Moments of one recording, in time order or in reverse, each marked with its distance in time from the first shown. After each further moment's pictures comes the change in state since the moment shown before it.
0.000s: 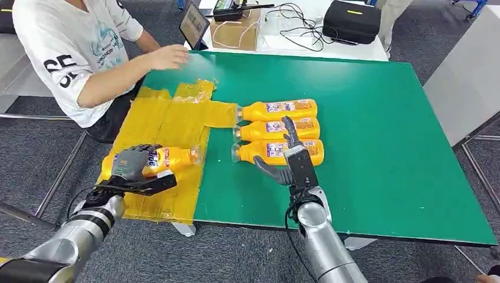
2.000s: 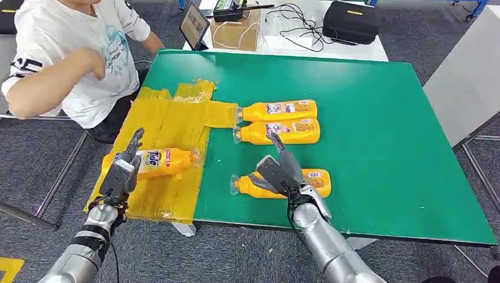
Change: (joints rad) left arm 0.251 -0.060 0.200 -0.425 0.894 -0.369 -0.341; right arm -0.086 -0.064 0.120 0.219 0.275 -0.036 0.118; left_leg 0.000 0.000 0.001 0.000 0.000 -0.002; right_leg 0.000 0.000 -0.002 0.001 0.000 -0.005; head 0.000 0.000
